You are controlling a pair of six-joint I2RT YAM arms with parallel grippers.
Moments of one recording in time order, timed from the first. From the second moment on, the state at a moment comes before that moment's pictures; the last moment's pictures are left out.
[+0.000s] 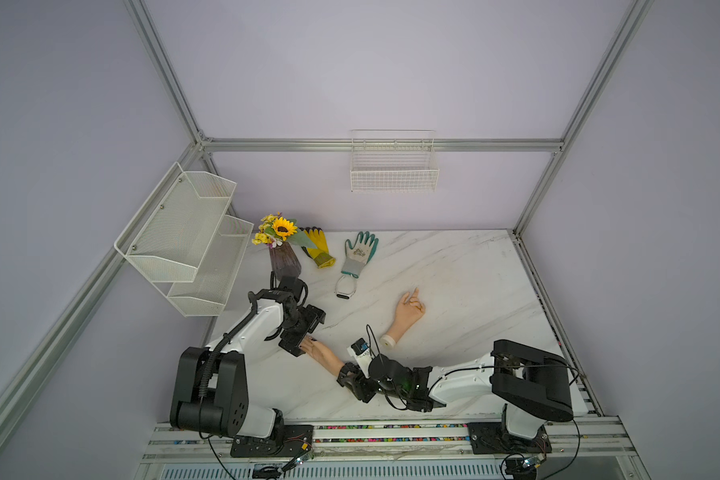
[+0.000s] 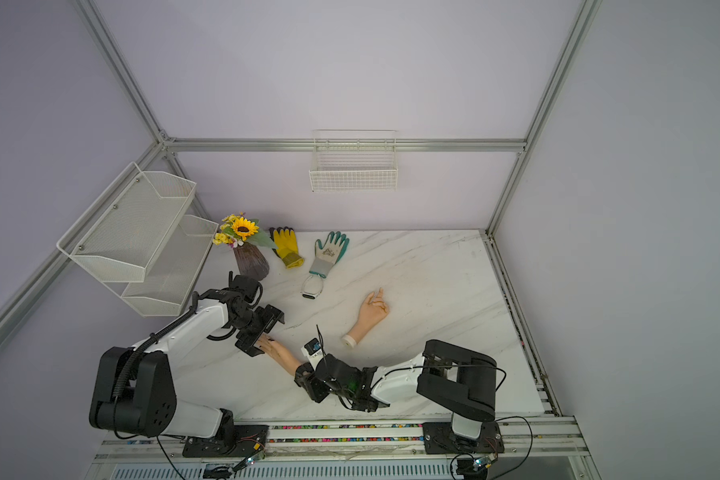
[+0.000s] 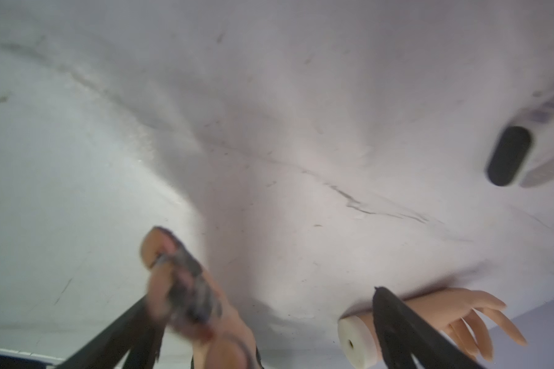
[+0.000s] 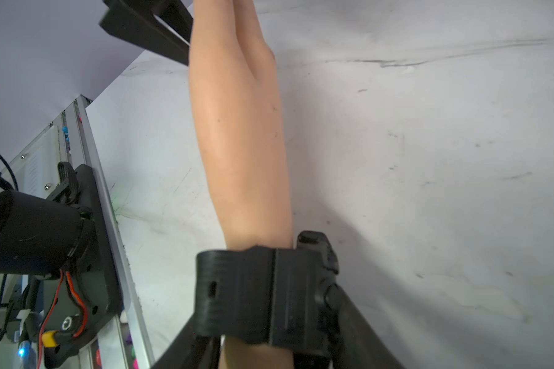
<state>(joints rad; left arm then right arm) -0.14 1.41 0.96 -0.86 0.20 -1.14 1.19 1.71 0.66 0.46 0.07 0.50</state>
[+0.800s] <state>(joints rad) -0.79 0.79 0.60 -0.67 -0.16 -0.70 0.90 1.29 0.63 0.45 -0.15 0.39</state>
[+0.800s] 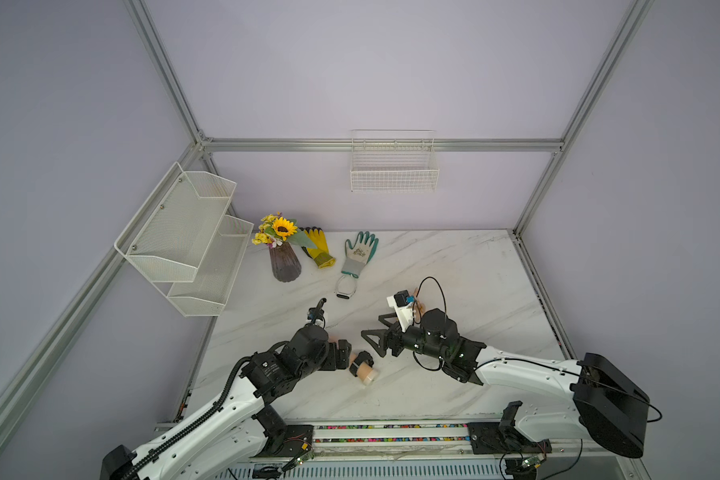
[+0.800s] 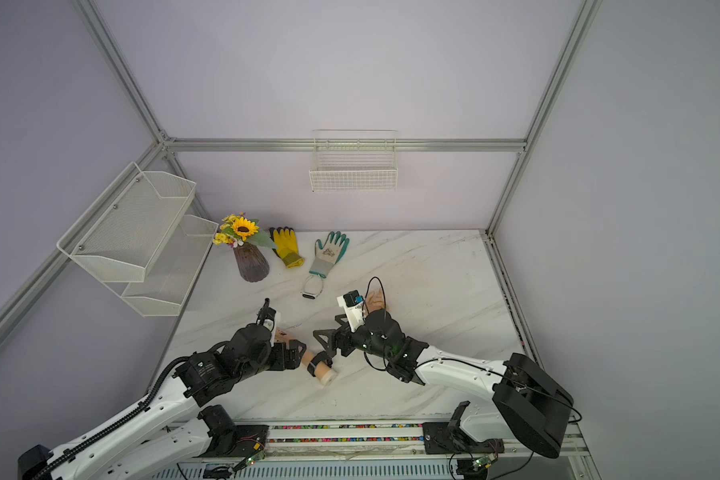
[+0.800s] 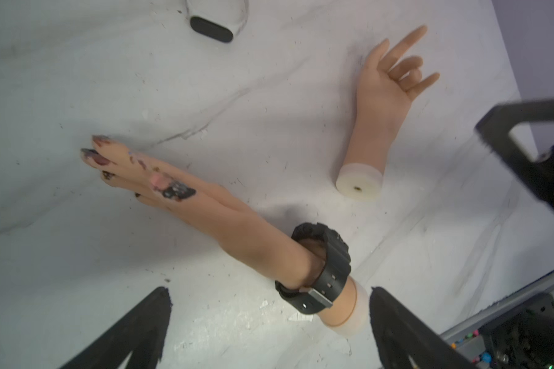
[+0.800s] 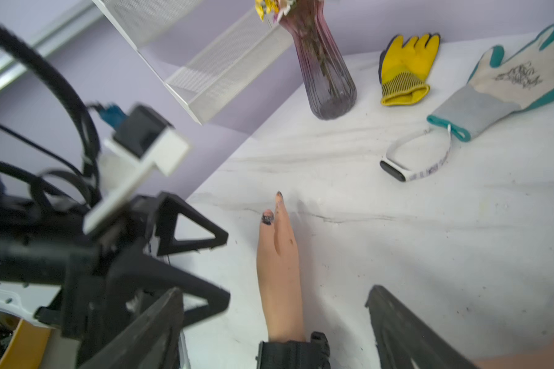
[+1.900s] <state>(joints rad) -0.39 1.02 0.40 -0.17 0.35 -0.94 1.02 1.65 0.95 -0.13 -0.25 -0.97</state>
